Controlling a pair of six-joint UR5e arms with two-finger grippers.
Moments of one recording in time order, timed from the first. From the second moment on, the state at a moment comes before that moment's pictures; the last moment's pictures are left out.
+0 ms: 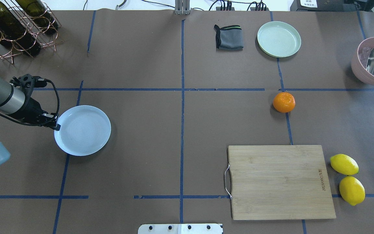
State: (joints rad) left arm -0.84 -1.72 -1.69 -2.09 -2.31 -0.97; right arm 1.54 -1.75 1.89 -1.63 2.45 -0.11
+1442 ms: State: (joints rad) left arm -0.56 -2.21 -1.46 -2.14 -2.12 -1.51; right arm 1.33 -1.76 1.91 -1.46 2.48 0.15
